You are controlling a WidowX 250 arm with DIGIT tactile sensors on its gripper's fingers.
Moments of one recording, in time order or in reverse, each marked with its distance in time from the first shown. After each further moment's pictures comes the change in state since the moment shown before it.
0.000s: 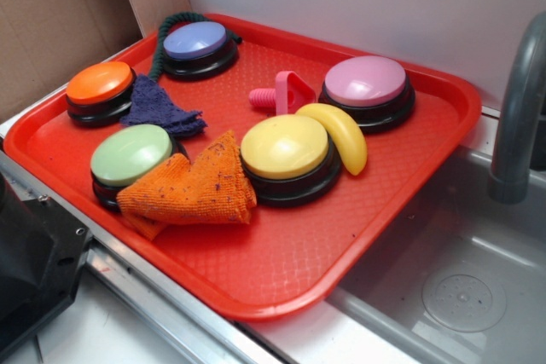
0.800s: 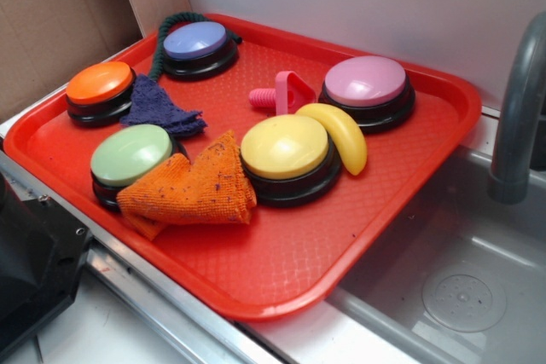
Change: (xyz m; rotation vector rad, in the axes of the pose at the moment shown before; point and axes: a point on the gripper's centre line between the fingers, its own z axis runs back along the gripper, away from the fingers) arm 0.030 0.026 -0.046 -0.008 0.037 0.310
